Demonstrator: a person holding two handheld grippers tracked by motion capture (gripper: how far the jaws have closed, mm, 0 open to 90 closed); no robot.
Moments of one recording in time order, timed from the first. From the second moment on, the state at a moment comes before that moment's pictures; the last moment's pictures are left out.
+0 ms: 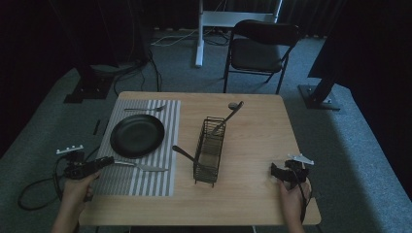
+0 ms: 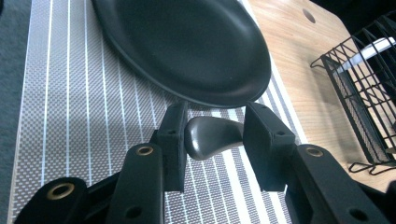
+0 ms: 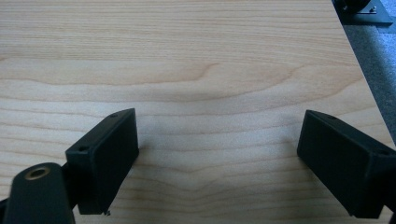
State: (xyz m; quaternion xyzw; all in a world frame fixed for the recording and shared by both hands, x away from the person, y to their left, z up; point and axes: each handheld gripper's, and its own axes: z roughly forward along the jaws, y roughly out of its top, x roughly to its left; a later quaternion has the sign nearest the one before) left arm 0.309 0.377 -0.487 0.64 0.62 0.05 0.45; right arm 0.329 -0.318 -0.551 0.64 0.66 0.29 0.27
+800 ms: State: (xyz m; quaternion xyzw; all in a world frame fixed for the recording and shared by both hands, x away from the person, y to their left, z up) left arm 0.323 0.366 -0.517 0.68 0.64 0.08 0.33; right arm 0.329 -0.318 -0.551 0.64 0.66 0.29 0.27
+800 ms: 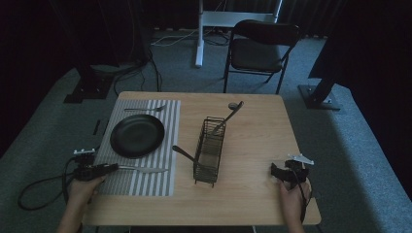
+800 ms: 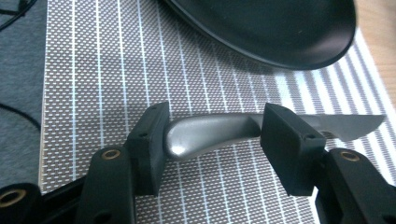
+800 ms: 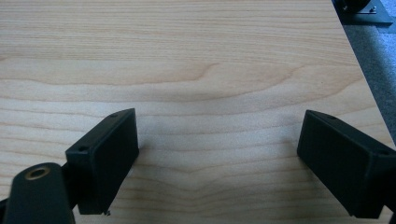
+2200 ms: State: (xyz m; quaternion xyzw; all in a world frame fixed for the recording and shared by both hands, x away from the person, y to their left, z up) left arm 0.242 0.320 -0.529 0.66 0.61 0.31 0.31; right arm 0.329 -0.318 -0.550 0.64 0.66 0.29 0.27
